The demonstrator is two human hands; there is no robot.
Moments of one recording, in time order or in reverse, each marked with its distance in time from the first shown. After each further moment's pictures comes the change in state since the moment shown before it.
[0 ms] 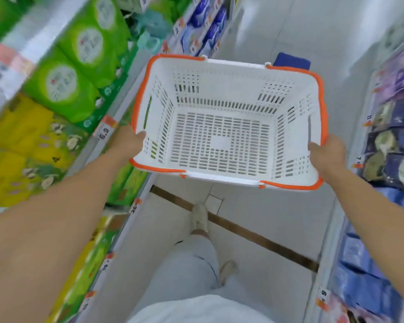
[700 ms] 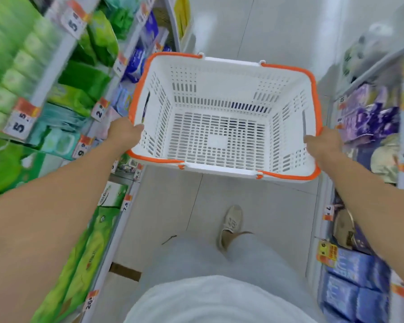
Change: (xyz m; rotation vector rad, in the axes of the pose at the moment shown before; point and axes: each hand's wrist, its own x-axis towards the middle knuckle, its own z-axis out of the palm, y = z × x) left_hand 0.359 0.420 0.066 0.147 -0.085 0.153; right_hand 0.460 -0.136 -0.090 0.089 0.021 0.171
